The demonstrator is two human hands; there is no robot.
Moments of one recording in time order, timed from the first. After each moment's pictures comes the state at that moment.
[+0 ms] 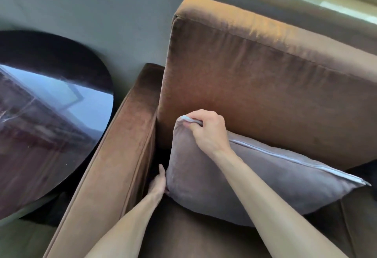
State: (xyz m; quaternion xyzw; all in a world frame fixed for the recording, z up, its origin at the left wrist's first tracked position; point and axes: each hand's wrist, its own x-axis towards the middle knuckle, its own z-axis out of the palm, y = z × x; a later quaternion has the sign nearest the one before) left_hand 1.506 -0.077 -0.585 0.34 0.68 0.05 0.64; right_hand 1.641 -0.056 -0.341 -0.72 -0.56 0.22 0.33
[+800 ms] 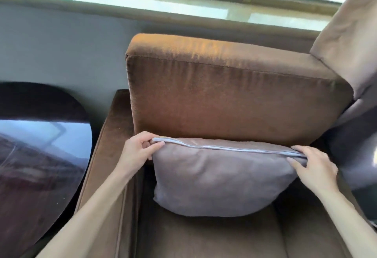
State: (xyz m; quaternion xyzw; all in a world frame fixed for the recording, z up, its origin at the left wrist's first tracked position) left_hand 1.496 0.007 -0.376 0.69 0.40 0.26 0.54; right_hand 1.856 -0.272 -0.323 -0.95 -0.29 0.05 0.12
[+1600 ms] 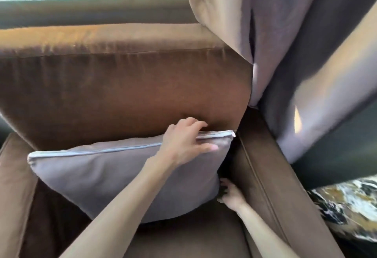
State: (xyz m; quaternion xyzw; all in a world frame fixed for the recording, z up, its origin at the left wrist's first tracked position) left_hand 1.799 -0.159 -0.335 0.94 0.23 0.01 0.25; right_hand 1.892 -0.366 -0.547 -0.84 -0.11 0.45 0.29
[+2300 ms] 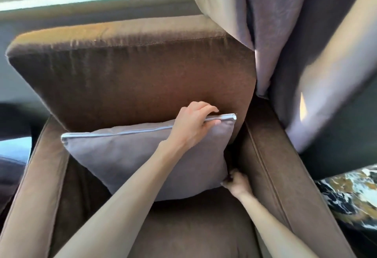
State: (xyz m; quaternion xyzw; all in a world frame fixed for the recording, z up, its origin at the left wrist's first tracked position) left_hand 1.797 -0.179 -0.328 0.94 0.21 0.15 0.22; right_hand 1.887 -0.373 -0.542 -0.89 -0.20 0.37 0.18
